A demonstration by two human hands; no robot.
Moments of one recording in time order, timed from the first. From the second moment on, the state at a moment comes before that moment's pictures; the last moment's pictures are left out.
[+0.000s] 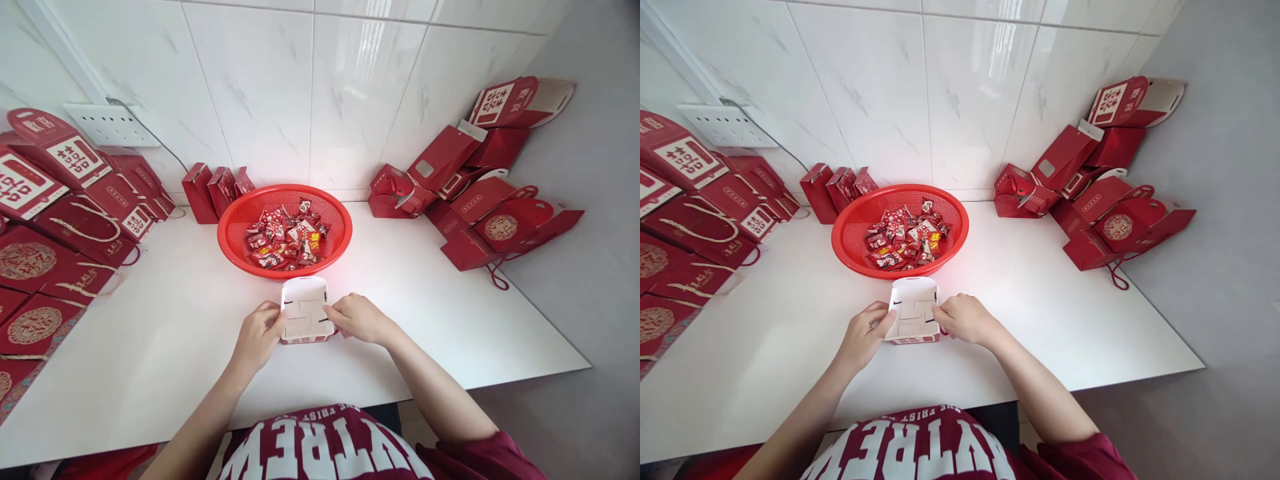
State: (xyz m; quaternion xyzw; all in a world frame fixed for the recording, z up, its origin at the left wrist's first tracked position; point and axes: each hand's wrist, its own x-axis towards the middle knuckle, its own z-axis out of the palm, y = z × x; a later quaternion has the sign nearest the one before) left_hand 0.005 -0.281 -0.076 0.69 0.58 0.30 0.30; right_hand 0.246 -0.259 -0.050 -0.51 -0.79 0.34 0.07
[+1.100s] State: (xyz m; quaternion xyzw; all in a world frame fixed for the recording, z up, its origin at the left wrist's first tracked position) left_hand 0.002 -0.303 -0.096 0.81 0.32 0.35 0.34; right_hand 0.256 -0.293 -0.050 -0.36 -0.88 0.27 0.15
